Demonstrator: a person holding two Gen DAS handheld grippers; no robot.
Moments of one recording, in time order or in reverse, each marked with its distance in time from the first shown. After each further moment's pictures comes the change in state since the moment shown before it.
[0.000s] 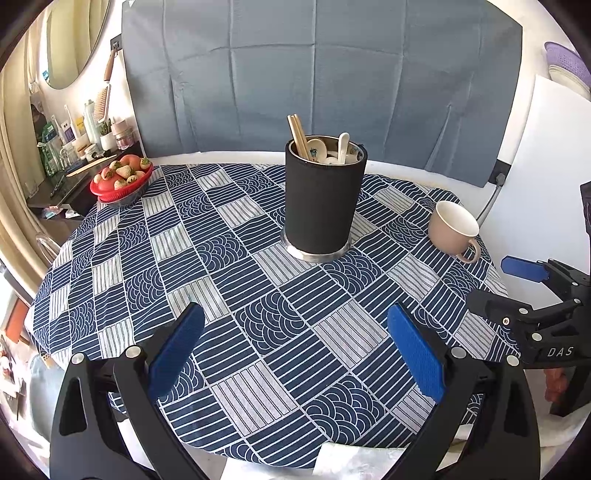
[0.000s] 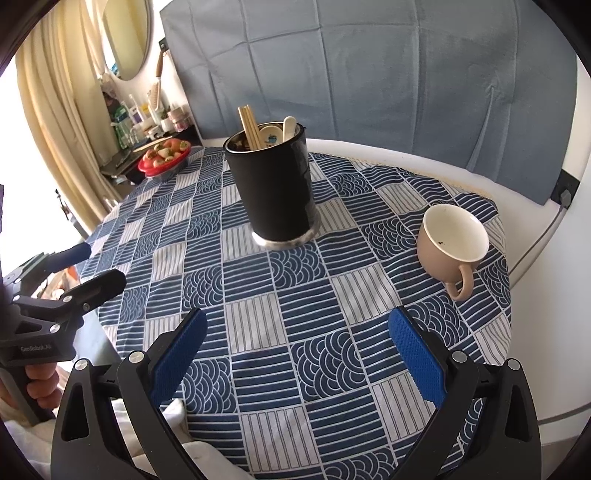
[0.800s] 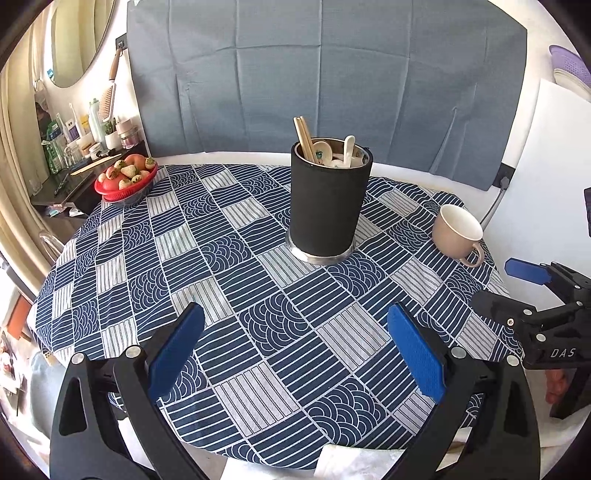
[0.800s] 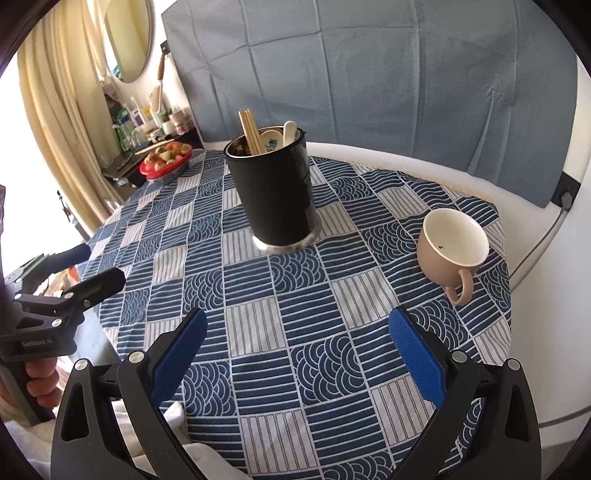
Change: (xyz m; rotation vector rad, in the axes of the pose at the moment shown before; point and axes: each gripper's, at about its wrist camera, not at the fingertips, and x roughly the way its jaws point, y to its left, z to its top) left arm -0.001 0.000 0.001 -0.011 -0.005 0.018; right arm -0.002 -0.002 0.001 0.003 -0.010 0.004
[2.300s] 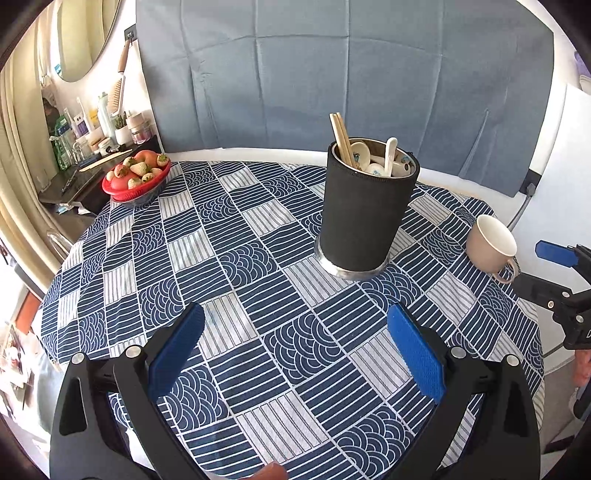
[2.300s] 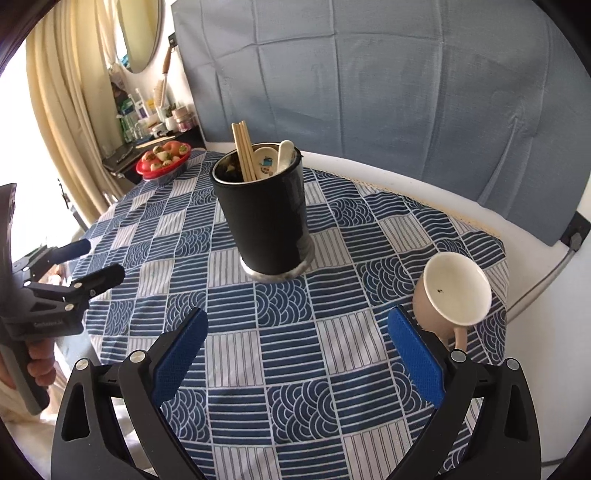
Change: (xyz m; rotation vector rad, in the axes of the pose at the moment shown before) left arm 0.034 0.023 0.021 -0.020 0.023 0.070; right arm 0.018 -0.008 0.036 -0.076 -0.013 -0.024
